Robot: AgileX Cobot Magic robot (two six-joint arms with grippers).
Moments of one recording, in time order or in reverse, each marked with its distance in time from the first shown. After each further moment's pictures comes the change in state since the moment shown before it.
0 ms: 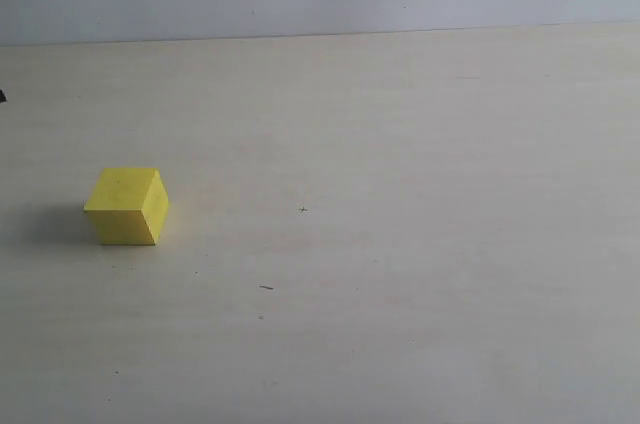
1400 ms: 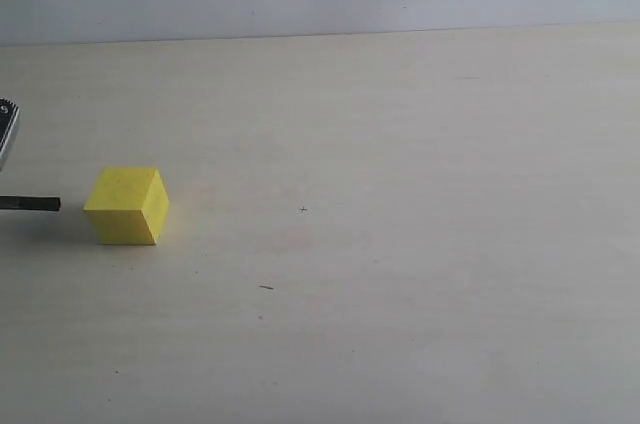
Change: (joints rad) left arm 0.224 0.340 0.005 -0.371 -0.328 1.146; right arm 0.000 0.000 0.000 0.000 0.000 0.000
